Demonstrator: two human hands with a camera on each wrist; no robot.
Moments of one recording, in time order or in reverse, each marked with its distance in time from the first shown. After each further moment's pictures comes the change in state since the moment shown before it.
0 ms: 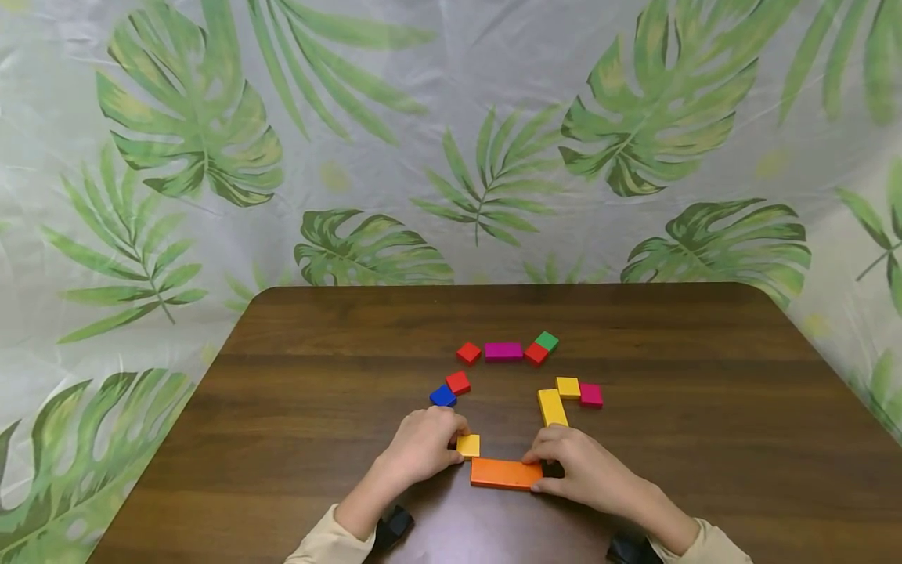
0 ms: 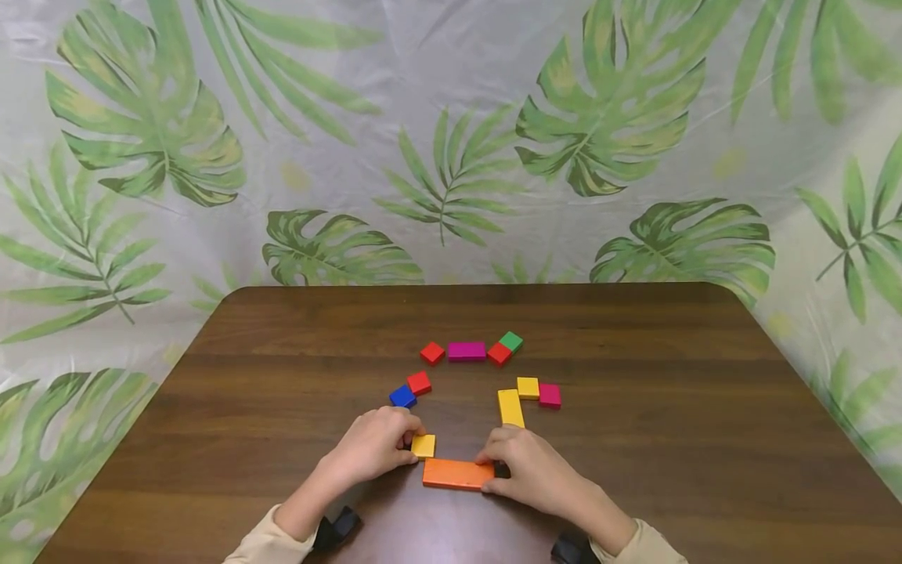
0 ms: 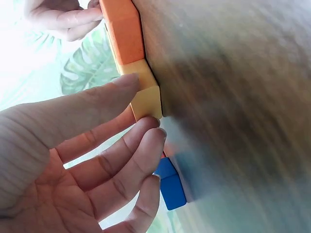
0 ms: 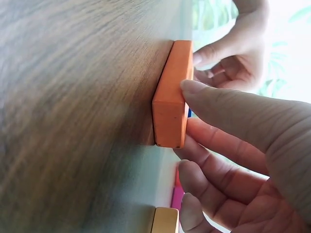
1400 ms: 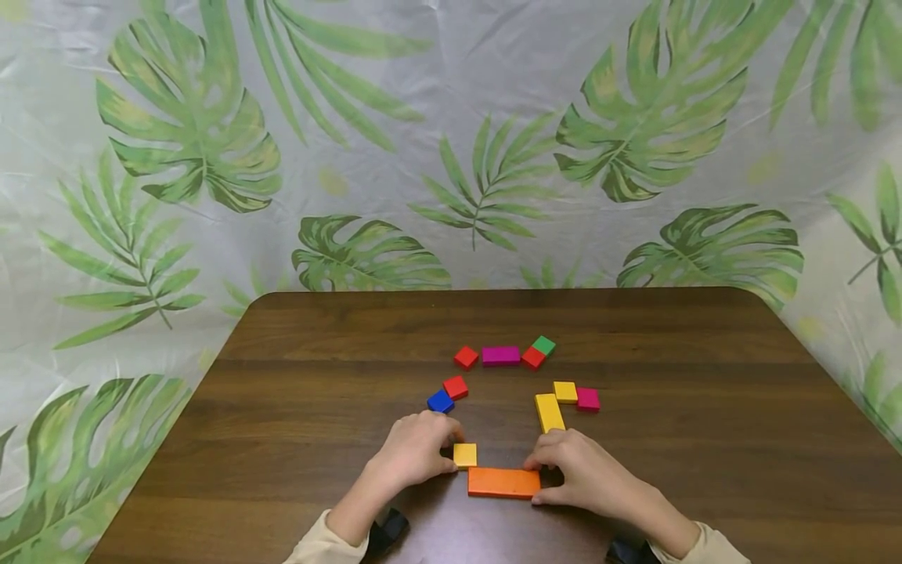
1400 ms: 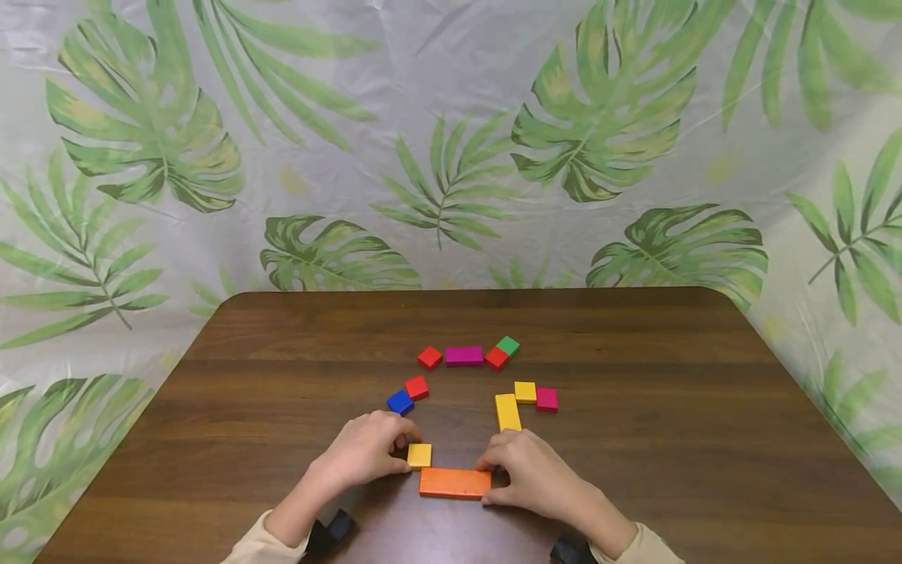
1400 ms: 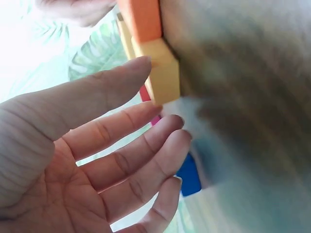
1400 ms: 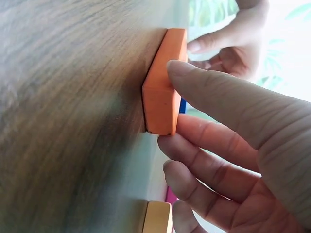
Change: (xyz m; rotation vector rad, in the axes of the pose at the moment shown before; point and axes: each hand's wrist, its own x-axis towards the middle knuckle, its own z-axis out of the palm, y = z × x) left_hand -0.005 -0.002 -0.009 -0.014 -0.035 -0.019; right_hand -0.001 0.003 -0.002 -0.067 0.012 -0.056
